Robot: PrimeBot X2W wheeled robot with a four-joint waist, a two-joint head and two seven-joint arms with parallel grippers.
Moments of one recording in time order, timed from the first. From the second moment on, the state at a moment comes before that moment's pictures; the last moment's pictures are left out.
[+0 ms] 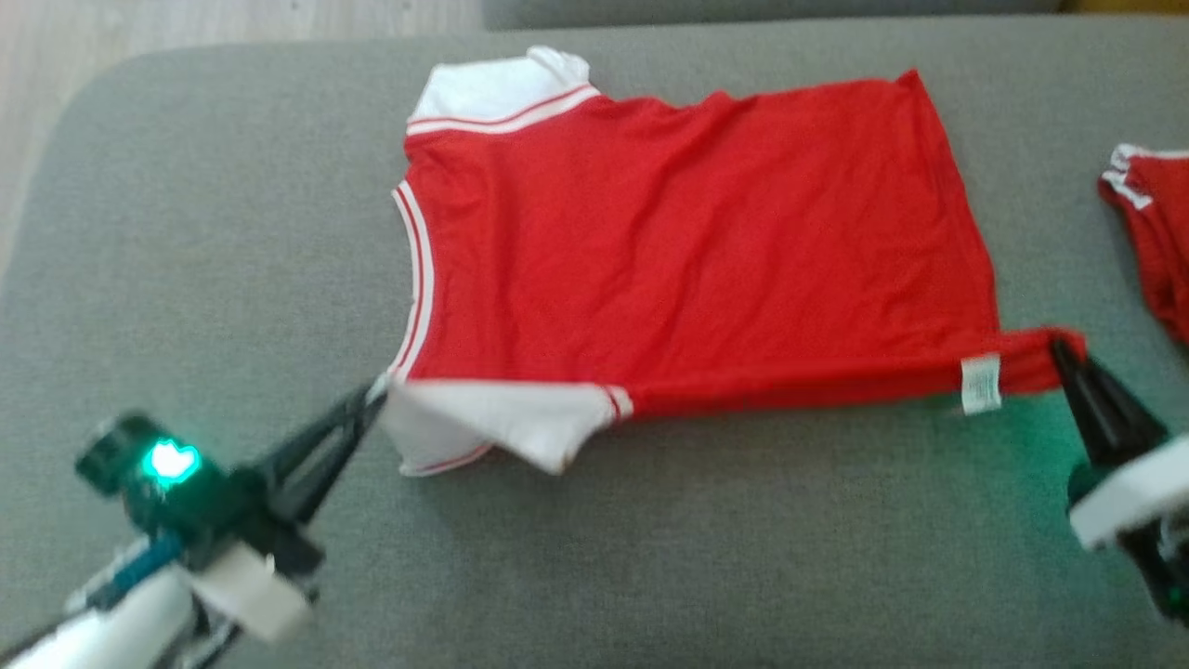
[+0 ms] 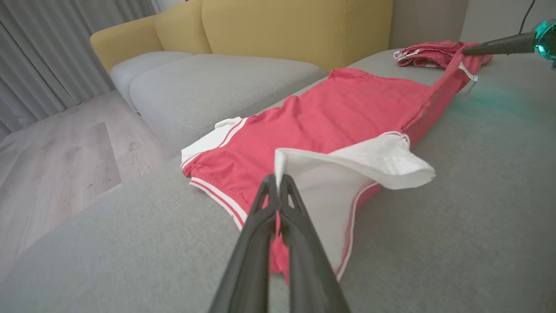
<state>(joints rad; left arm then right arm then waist) -0.28 0.76 -0.78 0.00 -0.47 -0.03 -0.21 -0.17 -0.65 0.45 0.36 0.80 0.12 -0.21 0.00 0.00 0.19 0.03</state>
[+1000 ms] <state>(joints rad) -0.65 0.56 -0.74 0.35 -0.52 -0.10 -0.25 -0.62 -0.64 0.69 0.59 0.84 0.12 -0.22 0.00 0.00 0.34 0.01</state>
